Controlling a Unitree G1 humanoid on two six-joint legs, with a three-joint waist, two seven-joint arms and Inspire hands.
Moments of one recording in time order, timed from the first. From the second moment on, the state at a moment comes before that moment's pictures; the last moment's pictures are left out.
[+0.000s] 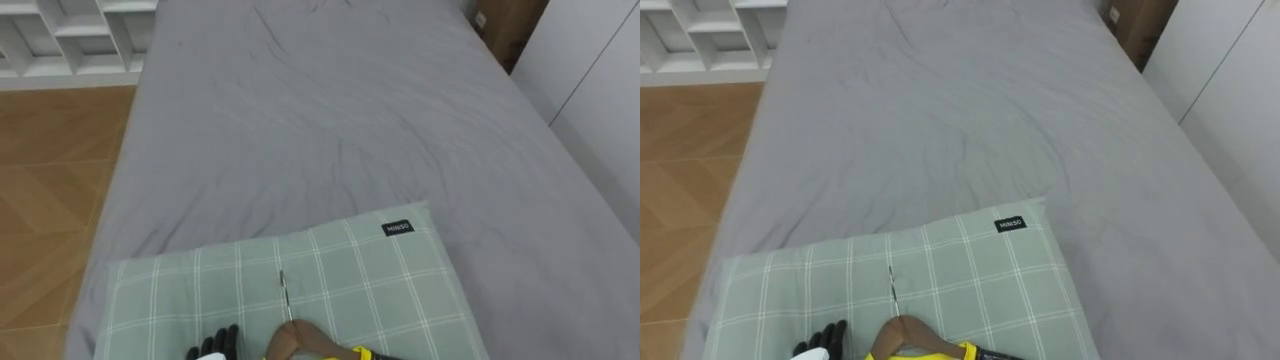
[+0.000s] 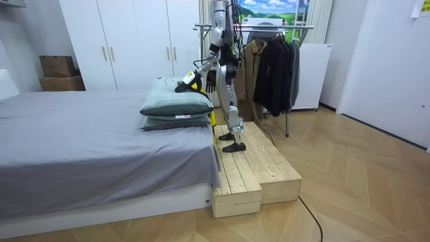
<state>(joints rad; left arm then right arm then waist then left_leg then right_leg) -0.16 0.15 -0.36 1.08 0.71 -0.05 0.46 -0.15 -0.18 0.41 1.34 0.23 0.00 0.04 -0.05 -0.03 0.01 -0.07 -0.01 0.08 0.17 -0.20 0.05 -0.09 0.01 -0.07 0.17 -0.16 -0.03</state>
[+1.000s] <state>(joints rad) -0.13 0.15 -0.37 1.10 0.64 -0.07 0.50 -0.16 -0.17 0.43 1.34 0.24 0.00 0.05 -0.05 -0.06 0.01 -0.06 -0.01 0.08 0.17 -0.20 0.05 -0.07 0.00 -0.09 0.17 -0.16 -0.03</state>
